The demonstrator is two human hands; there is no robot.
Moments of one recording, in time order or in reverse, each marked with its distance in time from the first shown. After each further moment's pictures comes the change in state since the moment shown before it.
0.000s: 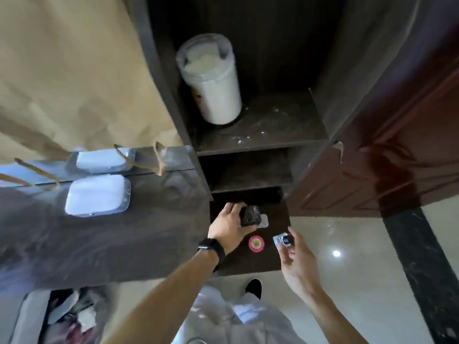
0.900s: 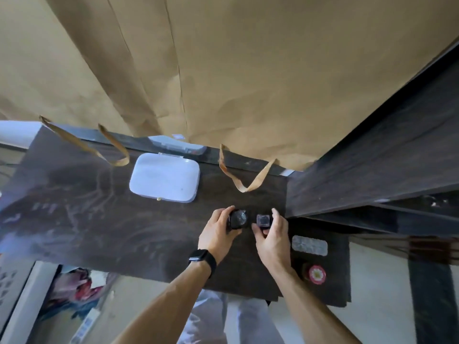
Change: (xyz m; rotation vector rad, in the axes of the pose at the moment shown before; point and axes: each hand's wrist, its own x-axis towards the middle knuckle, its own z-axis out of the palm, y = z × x) left_hand -0.005 -0.224 -0.092 -0.219 0.190 -0.238; right_hand 0.070 -0.158 0.241 -0.214 -0.041 -0.157
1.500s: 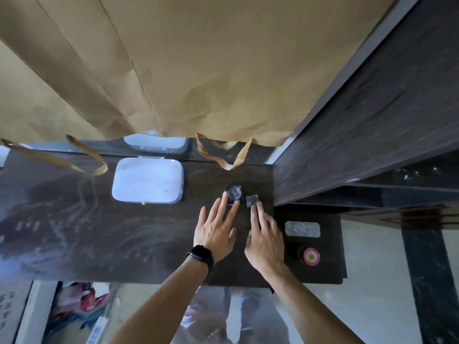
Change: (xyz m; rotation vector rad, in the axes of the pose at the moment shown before) left_hand -0.002 0.007 0.011 0.638 -0.073 0.328; right_hand -0.020 0.013 -0.003 -0.469 -0.148 -0.149
